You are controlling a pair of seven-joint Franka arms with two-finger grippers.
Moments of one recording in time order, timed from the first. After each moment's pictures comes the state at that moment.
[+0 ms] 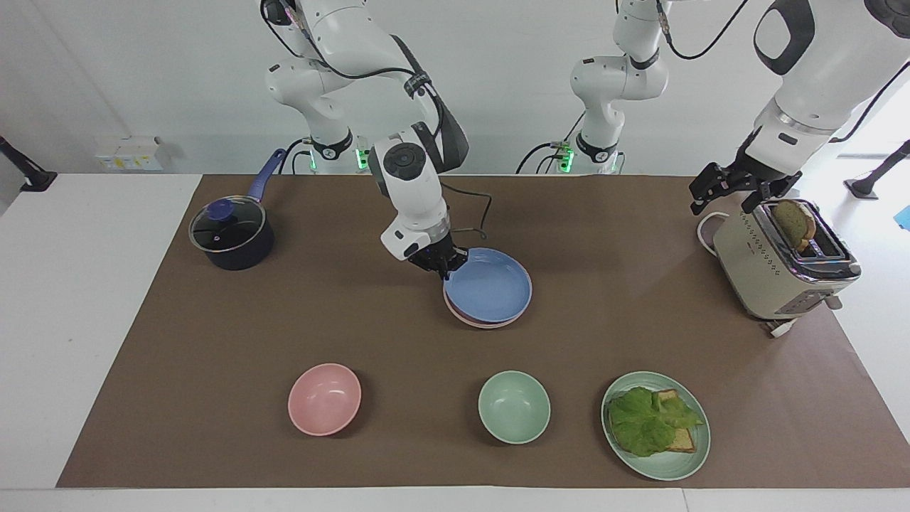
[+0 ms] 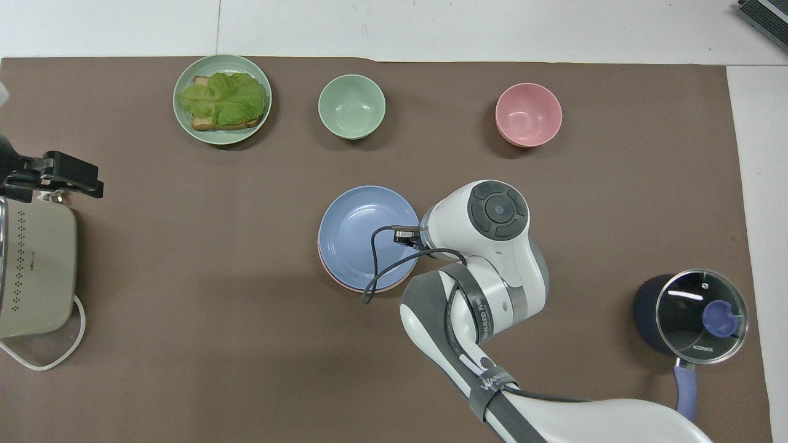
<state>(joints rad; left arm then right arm) -0.08 0.07 0.04 -1.50 -0.04 1.53 -0.04 0.58 0.30 -0.07 -1.92 0.23 2.29 0.50</state>
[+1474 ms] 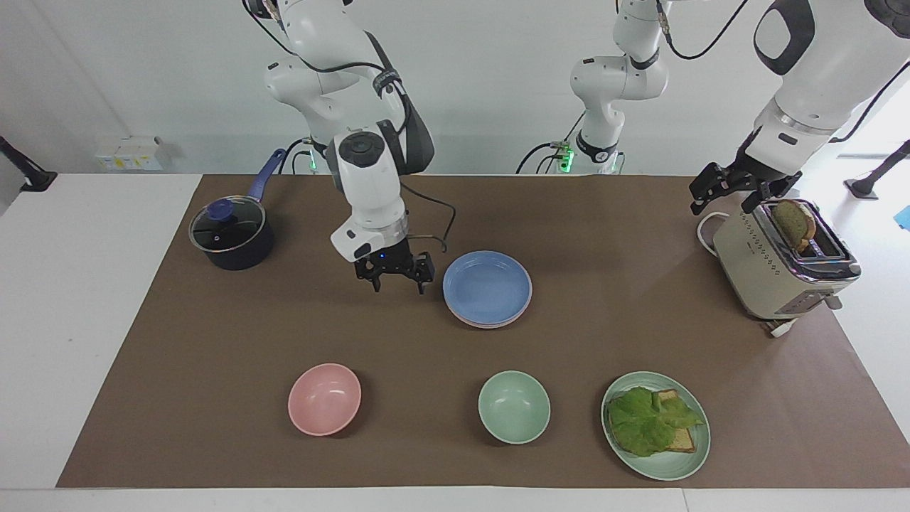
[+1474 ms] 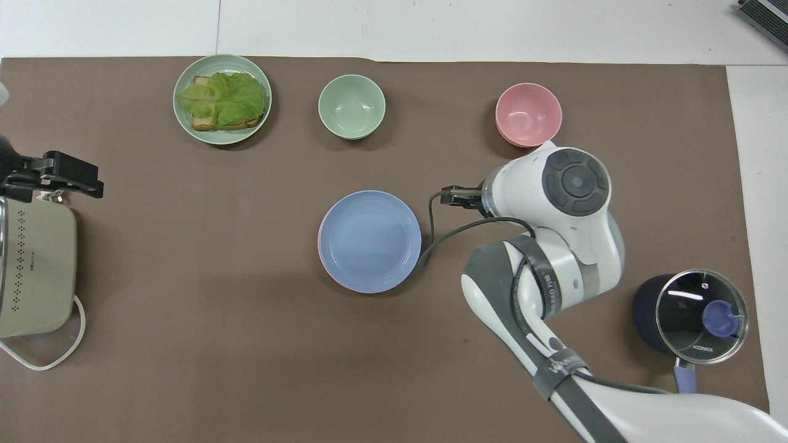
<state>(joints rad) -0.08 0.07 0.04 -1.50 -0.04 1.53 -0.04 0.42 0.21 -0.09 -1.90 0.05 2.26 0.41</state>
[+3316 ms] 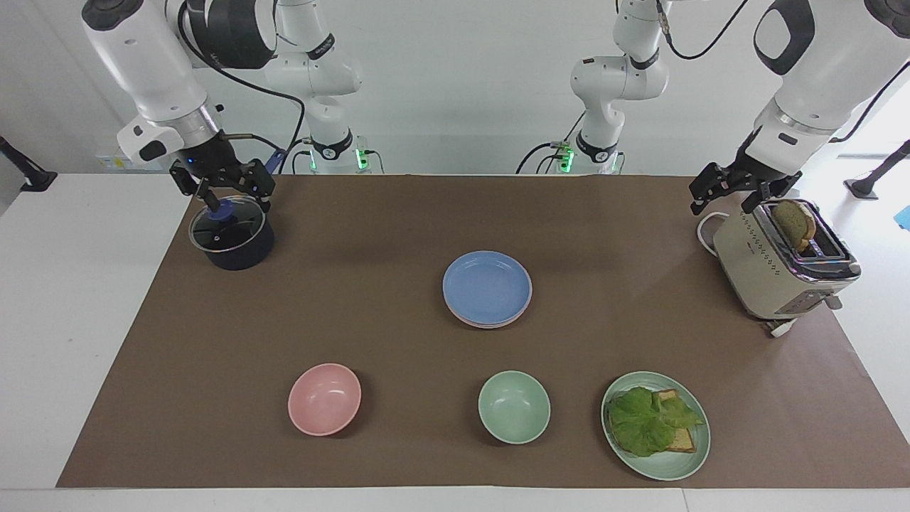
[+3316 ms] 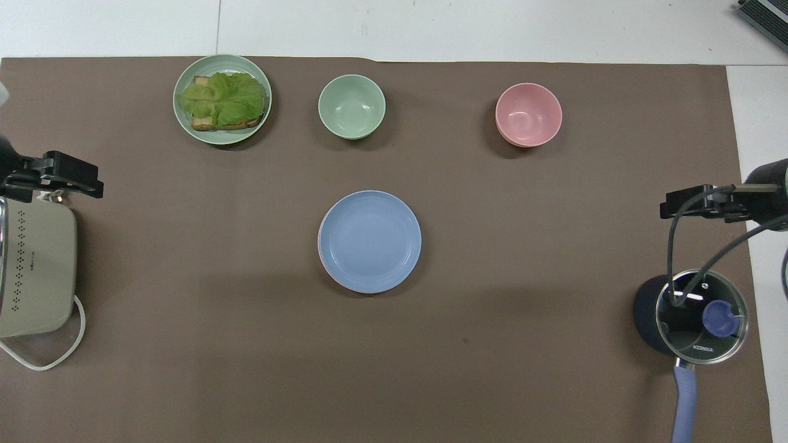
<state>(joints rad) -0.08 0.07 0.04 -1.50 -0.04 1.53 -0.04 0.03 -0.07 -0.06 -1.73 0.02 1.69 0.02</state>
